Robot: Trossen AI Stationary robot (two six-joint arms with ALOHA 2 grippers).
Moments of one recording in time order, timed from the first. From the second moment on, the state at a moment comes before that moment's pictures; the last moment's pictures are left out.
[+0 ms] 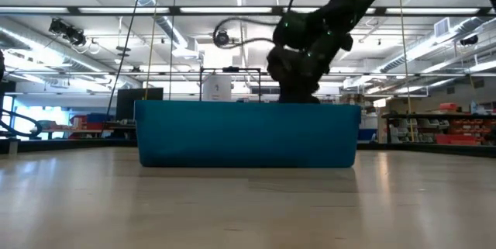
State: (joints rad) left arm -0.06 1.57 2.24 -1.57 -0.79 -0.33; right arm -0.36 1.76 1.13 -0.34 -0.31 0.33
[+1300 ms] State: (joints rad) left arm -0.12 1.53 2.24 -1.57 -0.74 -0.20; right arm -0.37 0.83 1.13 -0.53 -0.07 0.12
